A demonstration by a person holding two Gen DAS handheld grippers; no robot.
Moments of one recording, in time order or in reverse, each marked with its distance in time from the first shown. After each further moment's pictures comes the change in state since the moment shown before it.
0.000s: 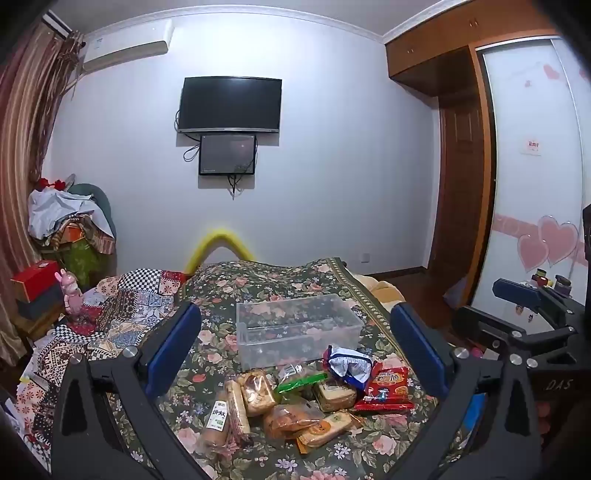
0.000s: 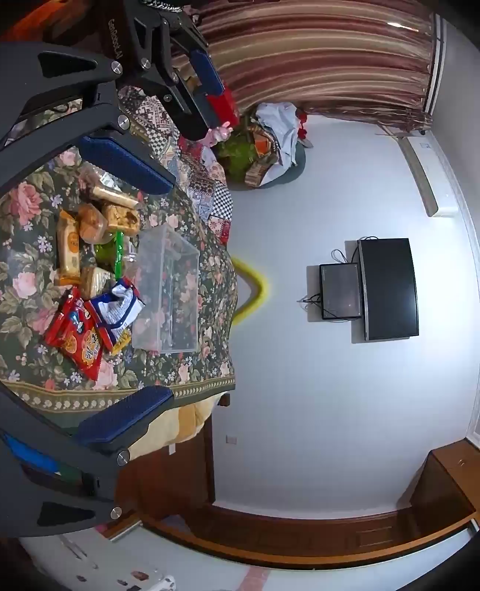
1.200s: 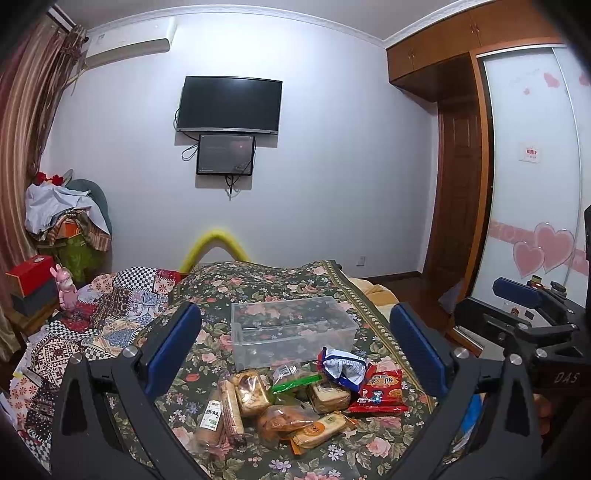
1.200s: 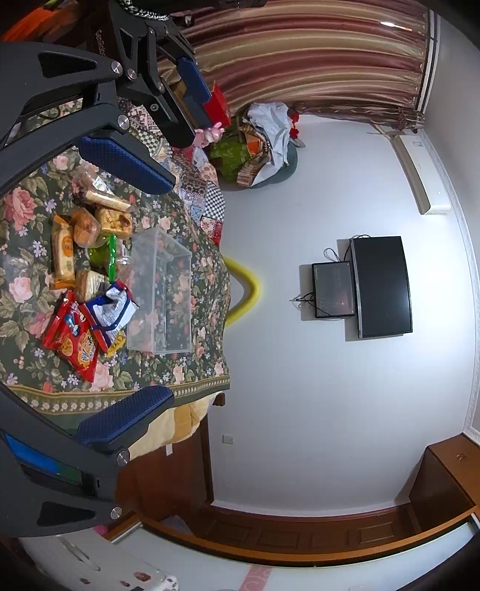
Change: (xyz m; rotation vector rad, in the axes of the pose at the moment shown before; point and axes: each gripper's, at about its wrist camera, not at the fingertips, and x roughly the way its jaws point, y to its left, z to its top) left arm 0.002 -0.001 0.002 -0.009 -0.001 -0.015; right arm -0.008 0.002 0.005 0.014 -0.030 0.002
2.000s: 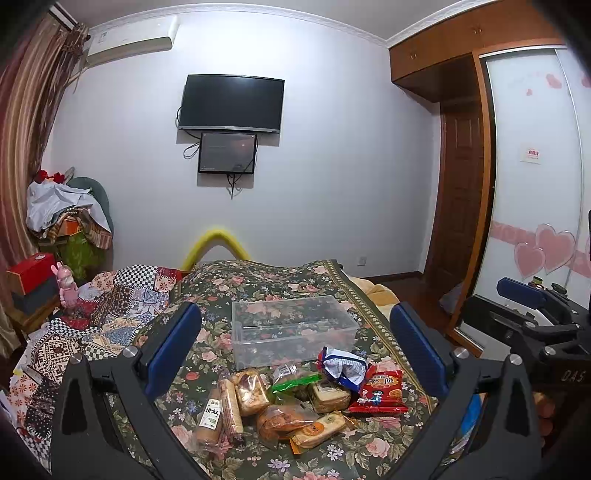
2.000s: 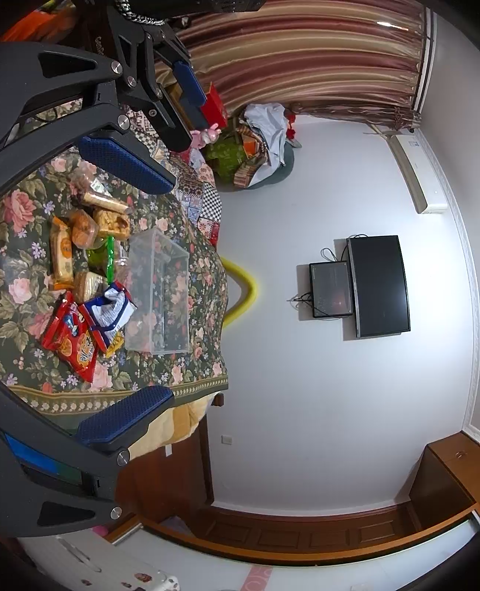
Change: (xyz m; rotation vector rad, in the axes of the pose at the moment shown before) left arm -0.002 0.001 0.000 -0.008 0.003 0.003; right arm -0.003 0.000 0.000 0.009 -0.008 0.002
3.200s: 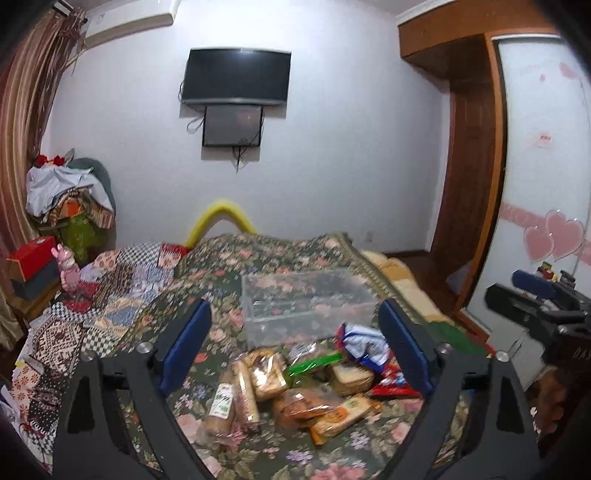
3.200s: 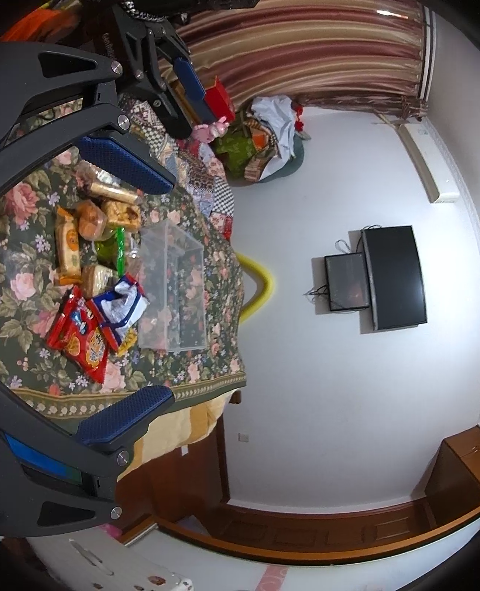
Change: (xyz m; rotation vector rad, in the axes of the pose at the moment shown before) left arm 0.039 0.029 -0.020 -0.006 0.124 0.025; right arm 0.028 -0.014 -0.013 0.030 0.080 -0.025
